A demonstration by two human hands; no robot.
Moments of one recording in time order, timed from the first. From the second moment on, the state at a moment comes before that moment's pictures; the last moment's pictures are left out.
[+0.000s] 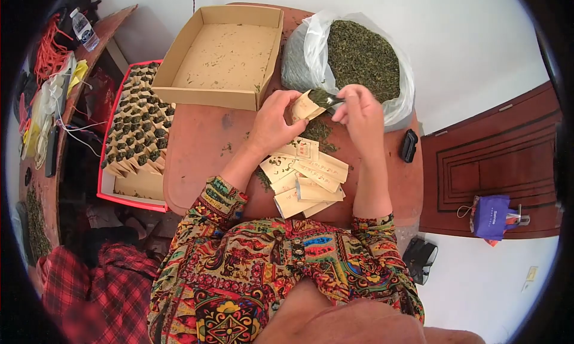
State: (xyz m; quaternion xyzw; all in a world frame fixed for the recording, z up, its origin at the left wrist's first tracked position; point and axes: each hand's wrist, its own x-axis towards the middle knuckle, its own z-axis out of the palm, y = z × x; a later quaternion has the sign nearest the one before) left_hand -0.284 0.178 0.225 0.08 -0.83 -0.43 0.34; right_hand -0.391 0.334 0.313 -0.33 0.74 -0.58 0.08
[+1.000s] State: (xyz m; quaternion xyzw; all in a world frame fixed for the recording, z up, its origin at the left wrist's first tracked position) left_hand -0.288 0.176 0.220 0.07 -0.77 -0.54 0.33; right_hand -0.397 0.346 0.305 -0.43 0.70 -0.57 -0.06
